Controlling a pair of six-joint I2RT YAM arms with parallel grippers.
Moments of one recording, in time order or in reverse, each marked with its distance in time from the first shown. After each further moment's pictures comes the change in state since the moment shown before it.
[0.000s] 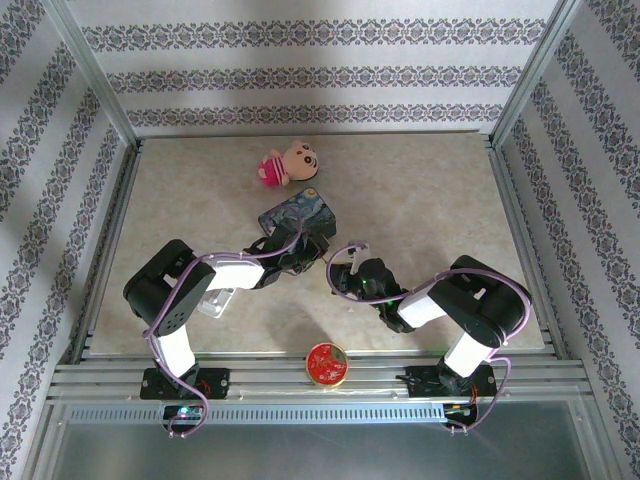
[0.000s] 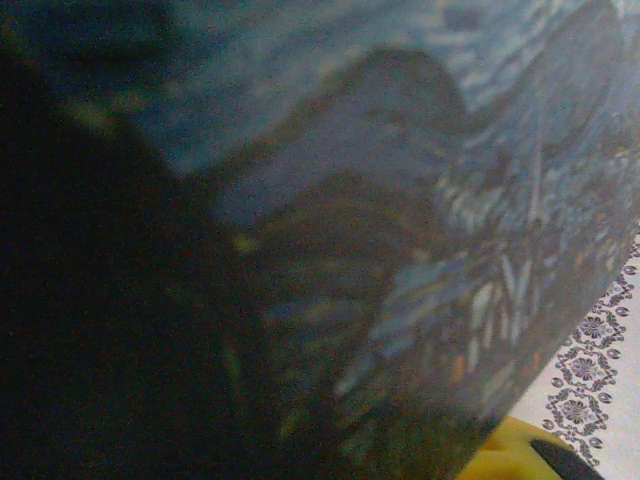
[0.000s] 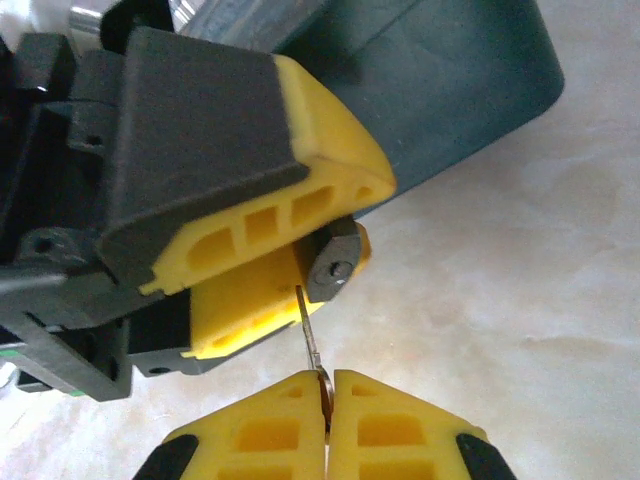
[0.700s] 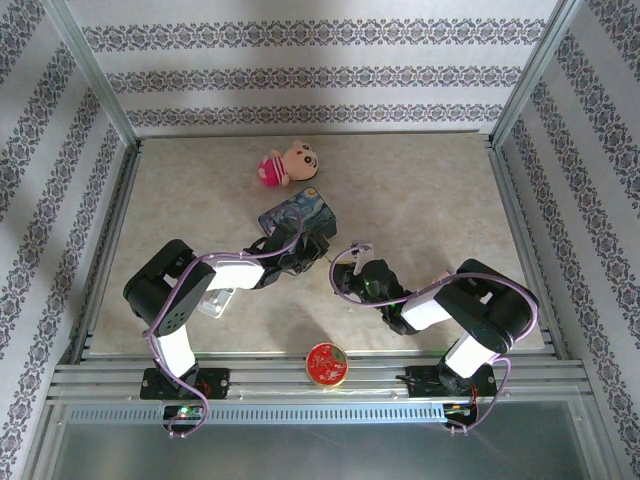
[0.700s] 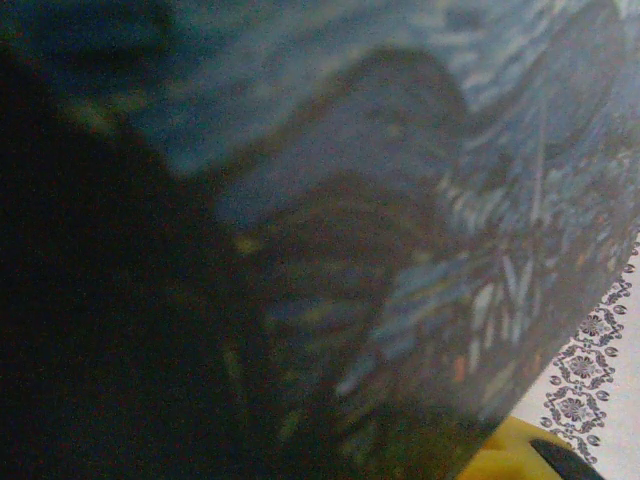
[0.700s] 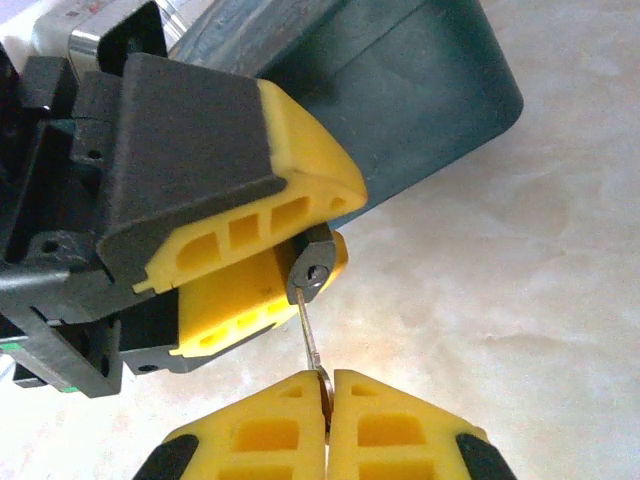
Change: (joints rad) left arm 0.000 -0.001 0.000 0.002 0.003 0.000; right arm -0.008 -0.043 -0.032 -0.014 0.035 -0.019
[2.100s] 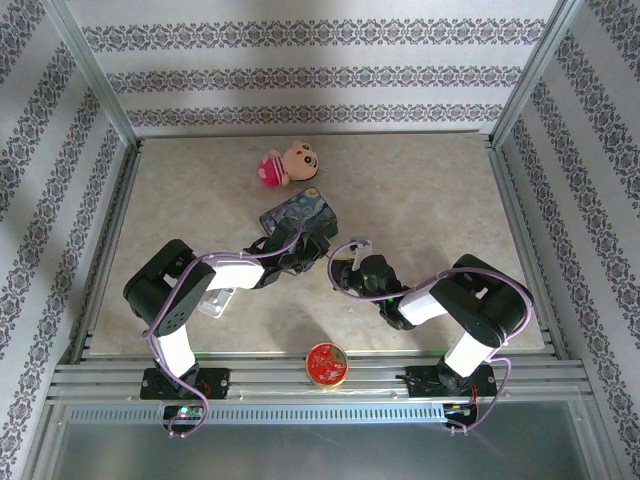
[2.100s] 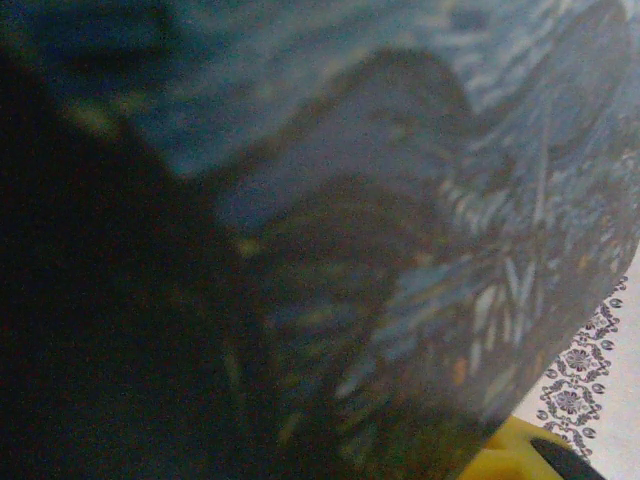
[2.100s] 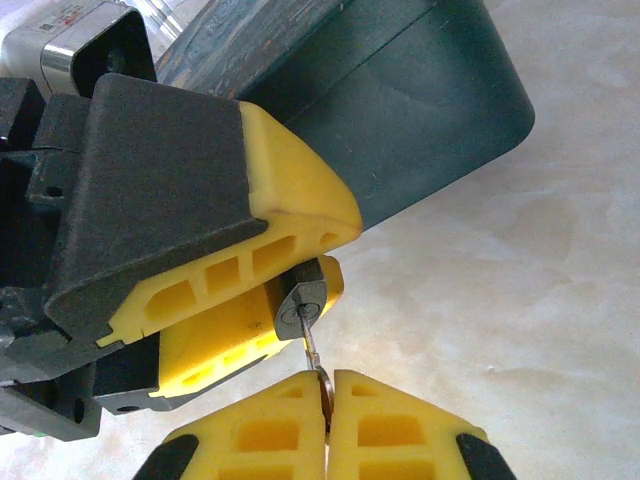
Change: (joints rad) left arm 0.000 0.000 0.002 0.000 0.013 0.000; right arm -0.026 0.039 0.045 -0.008 -0.029 -0.003
